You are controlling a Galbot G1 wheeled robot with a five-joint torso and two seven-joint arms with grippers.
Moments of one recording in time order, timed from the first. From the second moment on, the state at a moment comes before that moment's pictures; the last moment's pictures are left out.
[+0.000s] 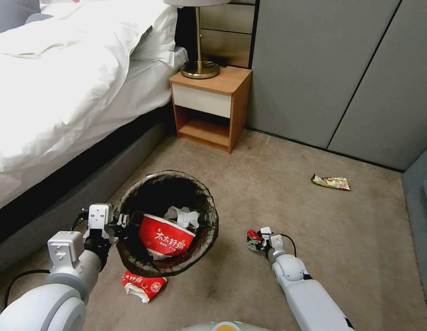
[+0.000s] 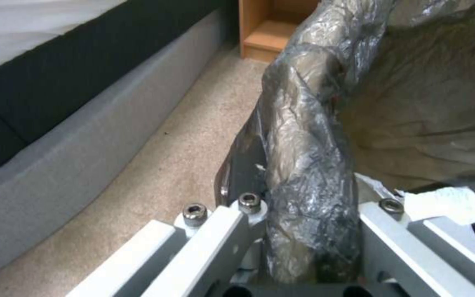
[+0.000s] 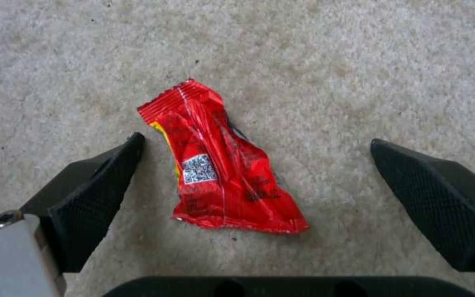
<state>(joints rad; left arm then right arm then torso) 1.71 -1.33 -0.77 -2.50 -0.34 0.69 -0.04 -1.01 1.41 0.25 1.02 0.12 -0.20 -0.02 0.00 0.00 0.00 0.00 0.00</state>
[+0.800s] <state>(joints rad) 1.71 -1.32 -0.77 -2.50 -0.34 0.69 -0.03 -1.02 1.42 0.26 1.03 0.13 -0.18 -0.03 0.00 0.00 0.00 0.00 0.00</state>
